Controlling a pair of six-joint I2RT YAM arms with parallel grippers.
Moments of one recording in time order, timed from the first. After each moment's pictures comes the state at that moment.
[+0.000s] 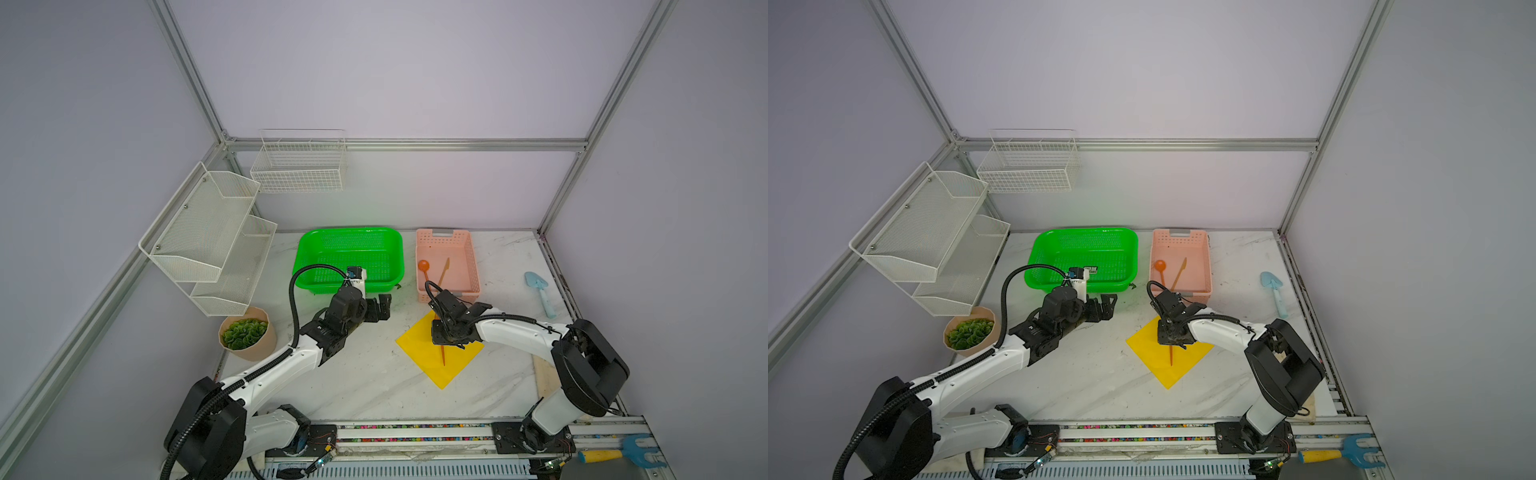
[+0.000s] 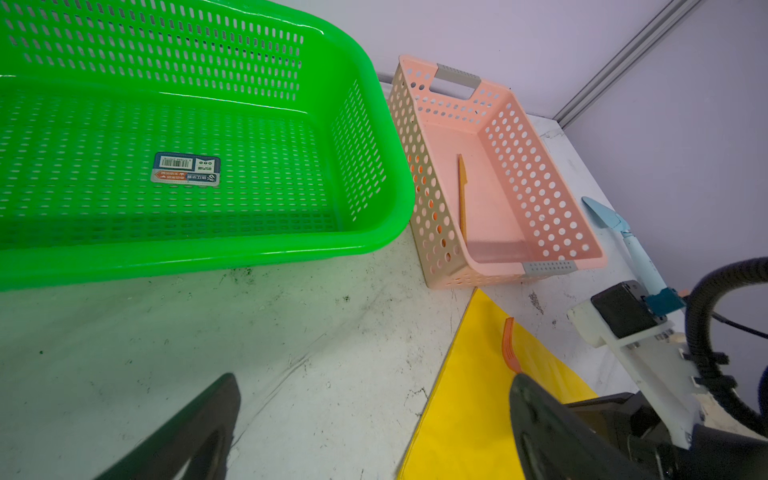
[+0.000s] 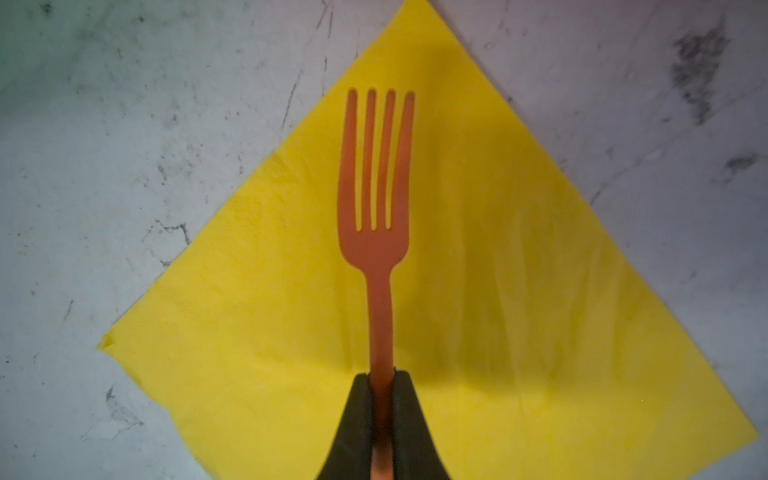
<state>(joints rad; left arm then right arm) -0.56 1.21 0.71 0.01 -0.12 -0.47 0.74 1.61 0.94 -0.54 0.10 0.73</state>
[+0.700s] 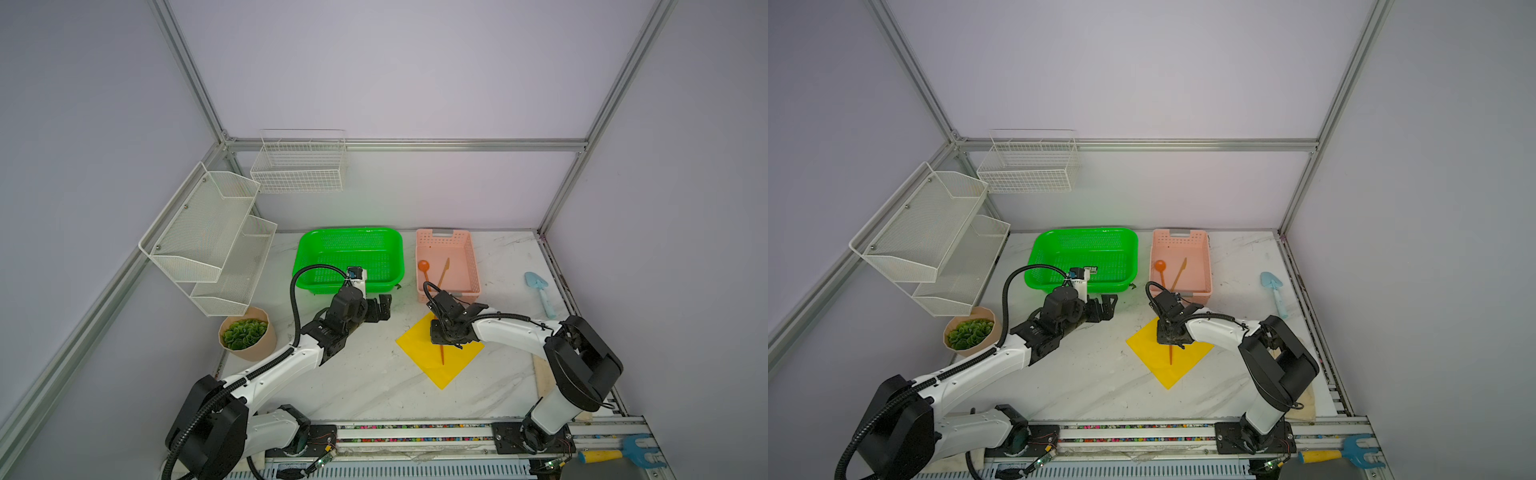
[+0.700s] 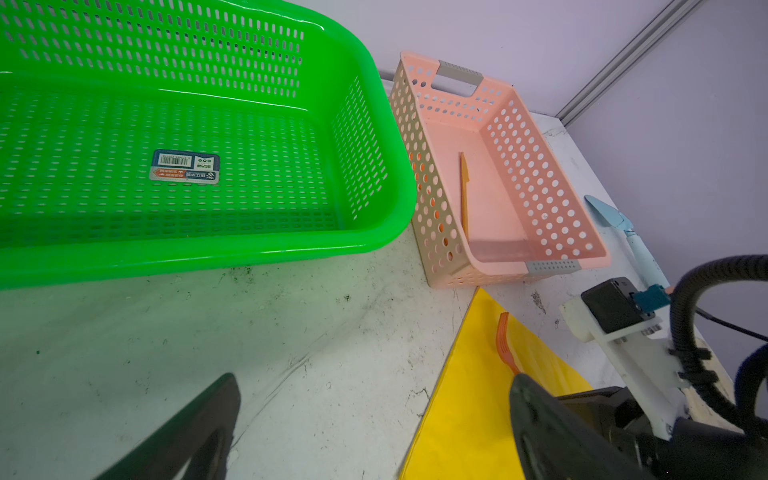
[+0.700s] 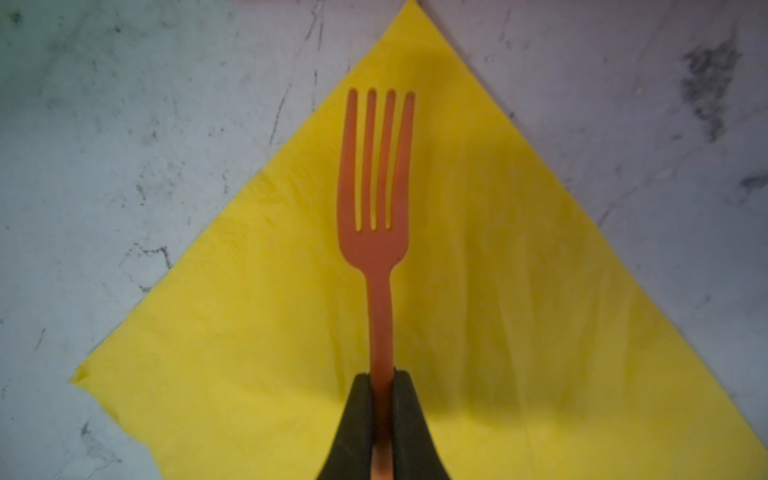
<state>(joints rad) -0.56 1.23 0.71 0.01 -0.12 -0.47 0.74 1.64 0.94 -0.50 0.12 0.73</state>
